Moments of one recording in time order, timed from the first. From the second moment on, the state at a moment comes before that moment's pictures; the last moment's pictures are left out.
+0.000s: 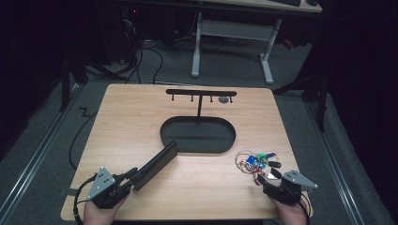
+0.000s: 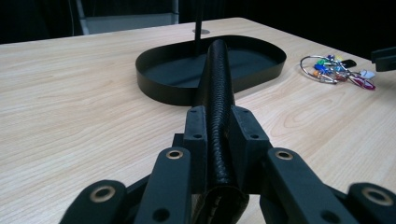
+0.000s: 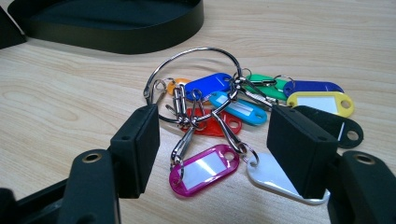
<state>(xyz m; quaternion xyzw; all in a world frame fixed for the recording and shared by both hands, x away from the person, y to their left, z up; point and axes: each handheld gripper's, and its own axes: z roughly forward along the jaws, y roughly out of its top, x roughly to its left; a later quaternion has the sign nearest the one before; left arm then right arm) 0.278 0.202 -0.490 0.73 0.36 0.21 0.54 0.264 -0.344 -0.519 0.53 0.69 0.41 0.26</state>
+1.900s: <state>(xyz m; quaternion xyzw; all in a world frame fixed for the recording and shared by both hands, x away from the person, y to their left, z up) 0.307 0.171 -0.458 0.85 0.35 0.18 0.34 0.267 -0.344 -0.519 0.52 0.70 0.44 0.23</state>
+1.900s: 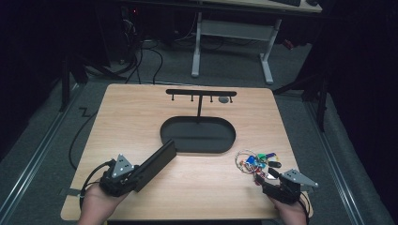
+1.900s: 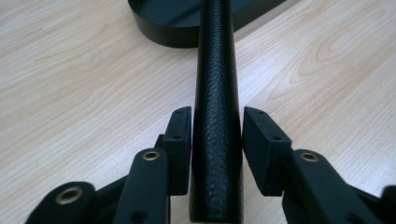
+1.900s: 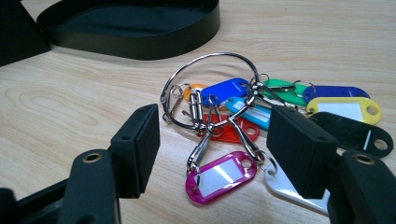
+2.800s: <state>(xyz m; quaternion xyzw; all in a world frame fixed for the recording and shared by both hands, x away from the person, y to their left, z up) 0.328 0.152 -0.443 0.90 0.32 0.15 0.25 0.268 -0.343 -0.520 0.52 0.70 0.43 0.23</state>
